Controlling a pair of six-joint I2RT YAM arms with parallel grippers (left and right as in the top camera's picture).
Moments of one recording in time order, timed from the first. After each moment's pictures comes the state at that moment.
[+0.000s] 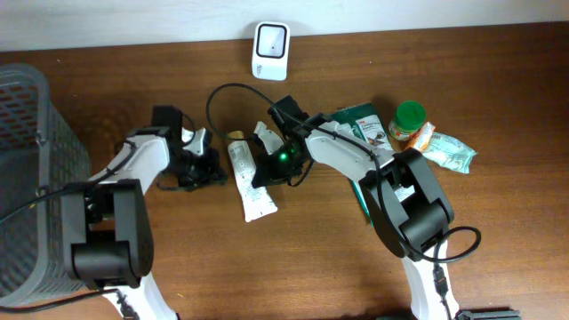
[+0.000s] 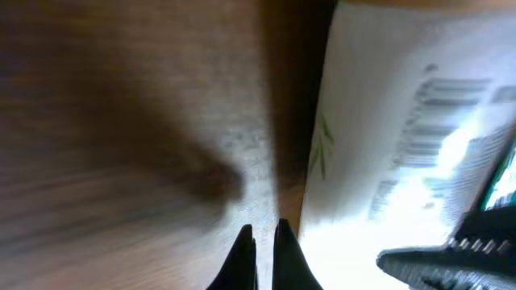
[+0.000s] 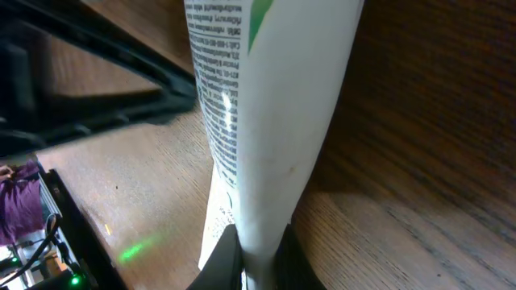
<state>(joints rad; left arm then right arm) -0.03 1.99 1.22 -0.74 0.53 -0.18 0.54 2.20 1.55 -0.67 -0.67 0.21</state>
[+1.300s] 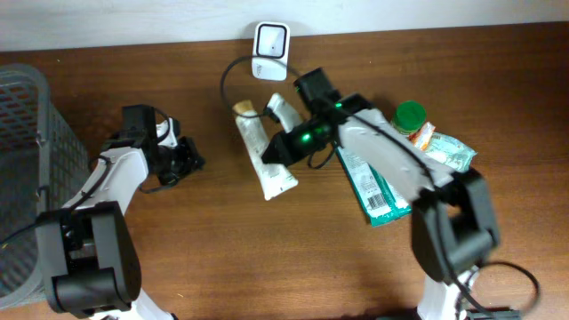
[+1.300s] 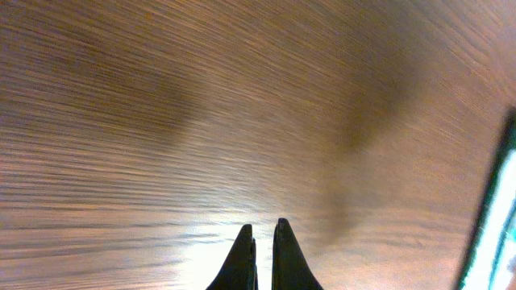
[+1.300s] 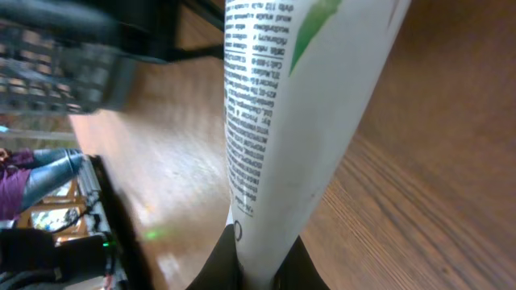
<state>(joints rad) 0.08 1.85 1.15 -0.56 0.43 -0.36 0.43 1.94 1.55 -0.76 -0.74 0.00</state>
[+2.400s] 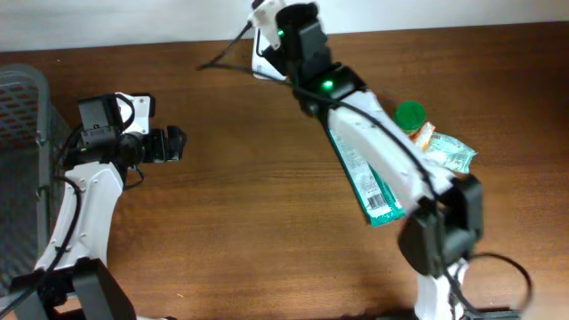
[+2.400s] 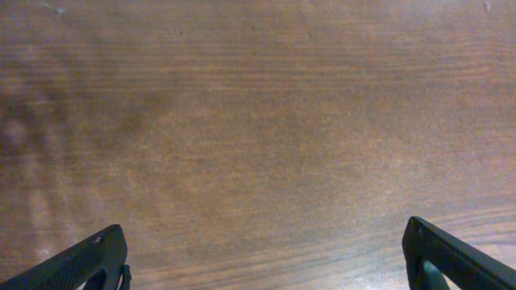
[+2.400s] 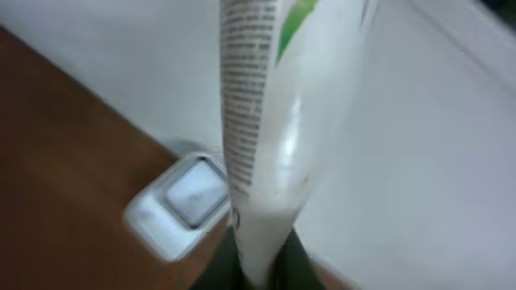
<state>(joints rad) 0.16 1.61 1.16 -0.51 0.23 0.14 0.51 2.02 1.89 -0.25 0.32 -0.48</state>
